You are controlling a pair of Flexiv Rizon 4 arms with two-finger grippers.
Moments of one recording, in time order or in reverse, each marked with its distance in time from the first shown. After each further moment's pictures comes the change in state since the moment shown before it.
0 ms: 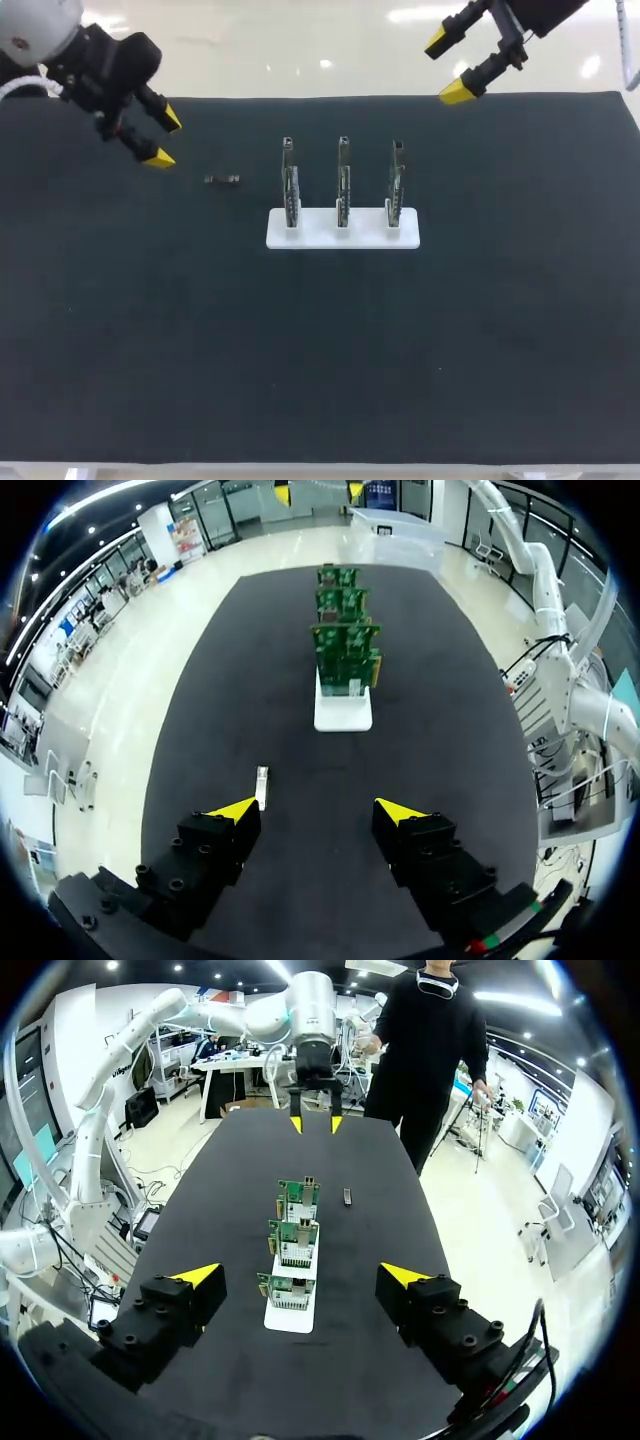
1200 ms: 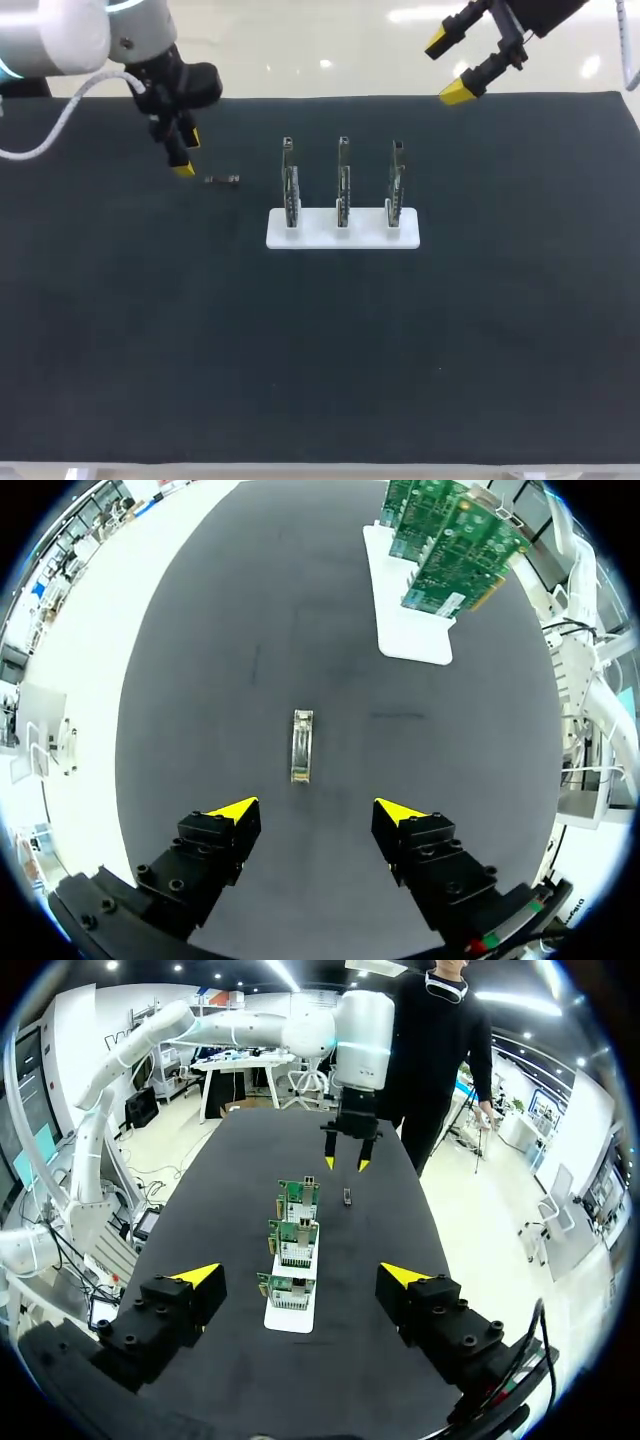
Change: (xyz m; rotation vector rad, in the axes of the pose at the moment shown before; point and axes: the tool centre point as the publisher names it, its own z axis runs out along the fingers) left arm 0.038 0.063 0.081 0.106 0.332 -0.038; right arm 0.000 0.000 0.000 0.000 0.000 0.000
